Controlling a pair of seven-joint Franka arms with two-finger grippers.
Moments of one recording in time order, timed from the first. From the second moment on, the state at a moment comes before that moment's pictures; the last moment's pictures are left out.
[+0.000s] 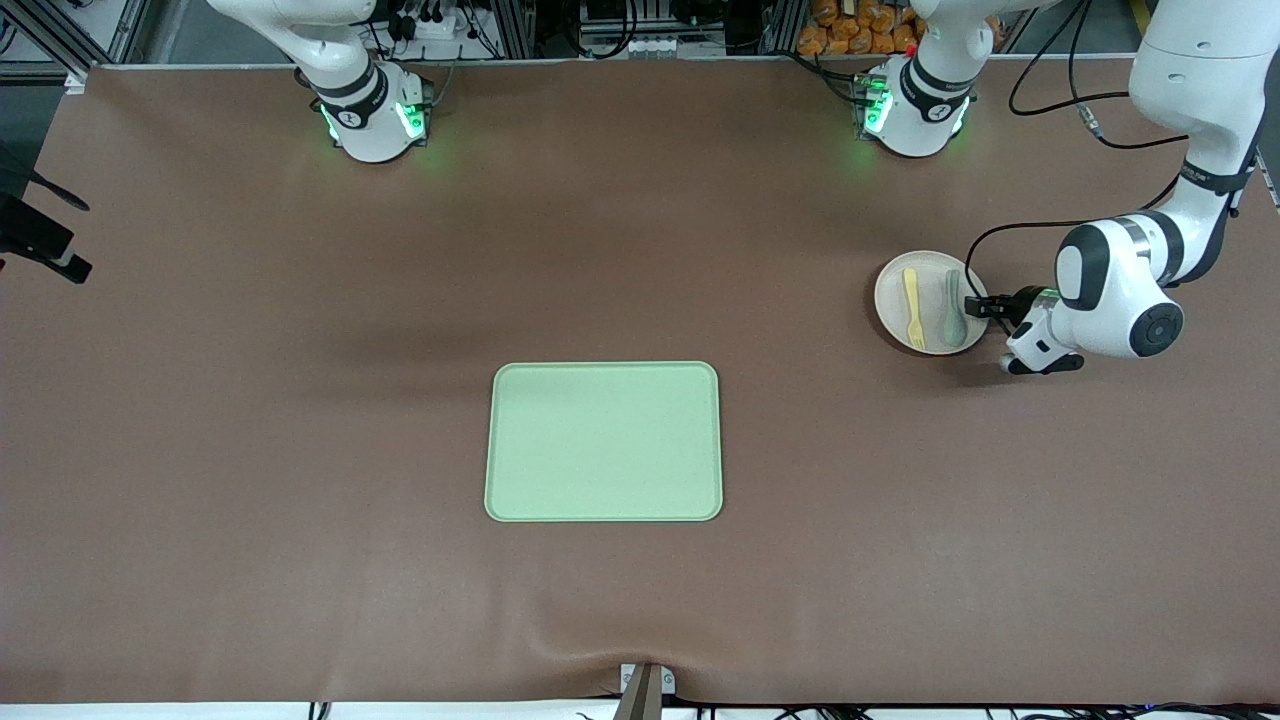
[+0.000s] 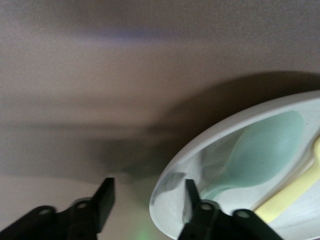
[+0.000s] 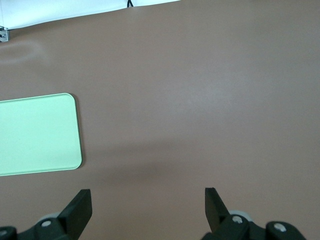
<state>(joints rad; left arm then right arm) 0.16 0.40 0.00 -2.23 -0.01 2.11 0.10 -0.07 0.00 -0.04 -1.48 0.08 1.58 0.00</state>
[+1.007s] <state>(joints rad) 0.16 0.39 -0.09 -2.07 -0.03 2.11 0.12 -0.07 0.00 -0.04 -1.48 0.08 1.58 0.00</state>
